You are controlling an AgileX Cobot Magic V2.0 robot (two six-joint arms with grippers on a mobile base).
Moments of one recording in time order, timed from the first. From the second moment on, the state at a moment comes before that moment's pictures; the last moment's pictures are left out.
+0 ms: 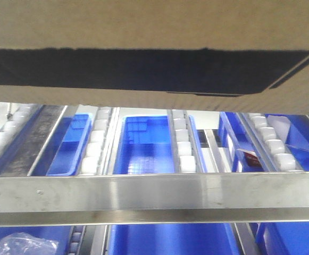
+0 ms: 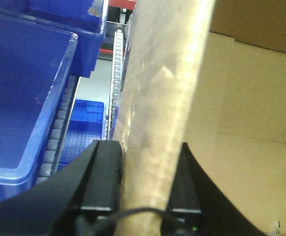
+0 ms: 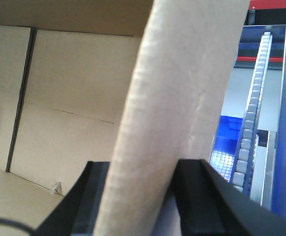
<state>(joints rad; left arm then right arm) -0.13 0.21 -1.01 -0.10 0.98 -0.09 0.20 0.24 -0.89 0.34 0.84 -0.07</state>
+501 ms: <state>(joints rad) -0.13 0.21 -1.01 -0.10 0.98 -0.09 0.20 0.24 -0.89 0.34 0.84 -0.07</state>
